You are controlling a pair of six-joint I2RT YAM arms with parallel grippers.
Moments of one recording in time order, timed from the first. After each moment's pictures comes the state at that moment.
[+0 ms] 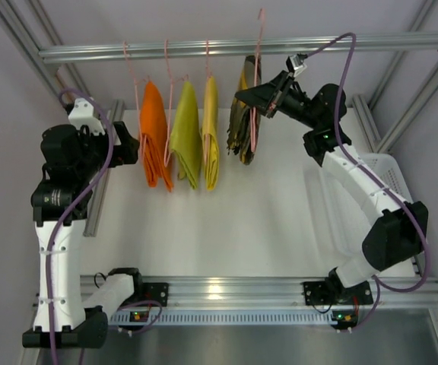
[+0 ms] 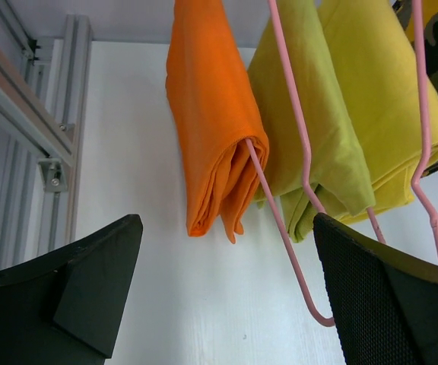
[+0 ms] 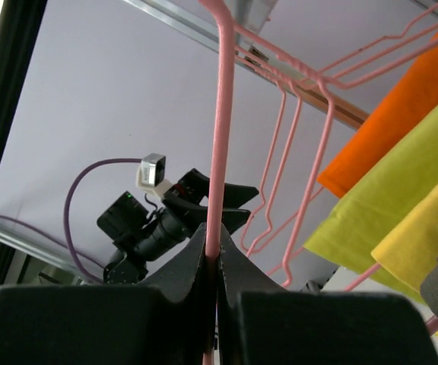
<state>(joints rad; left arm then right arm) 0.02 0.98 1.46 -0.79 0.15 -0.12 0.39 1.54 1.42 0.49 -0.71 1.37</state>
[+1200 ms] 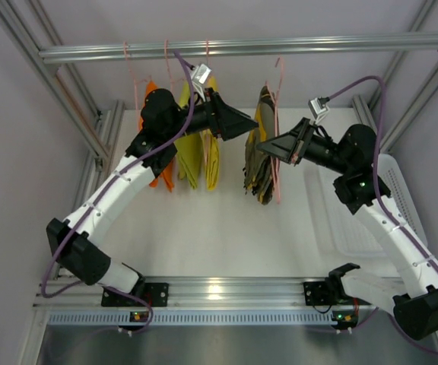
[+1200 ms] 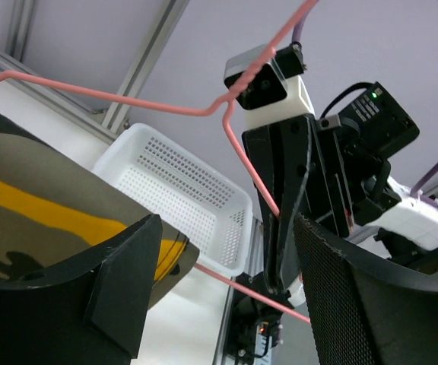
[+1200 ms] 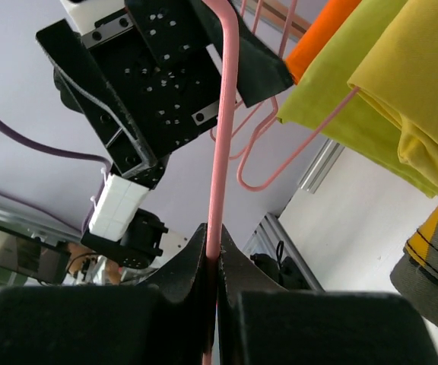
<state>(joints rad) -0.54 1.46 1.51 0.13 0.74 -0.71 0.38 1.05 1.08 0.11 -0.73 1.12</state>
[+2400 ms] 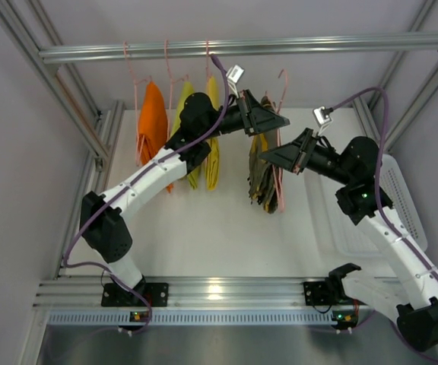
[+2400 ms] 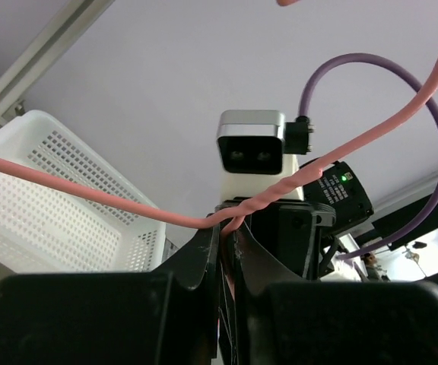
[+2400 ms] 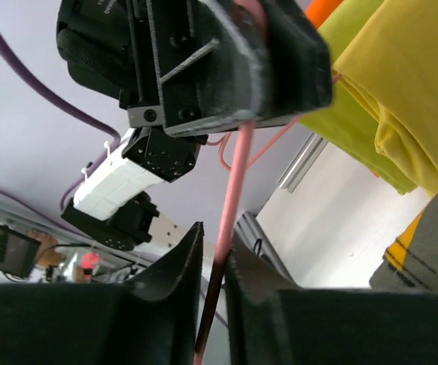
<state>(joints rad) -0.68 1.71 1.61 0.39 0.66 -1.11 0.38 0.97 0.98 0.13 -0.71 1.05</state>
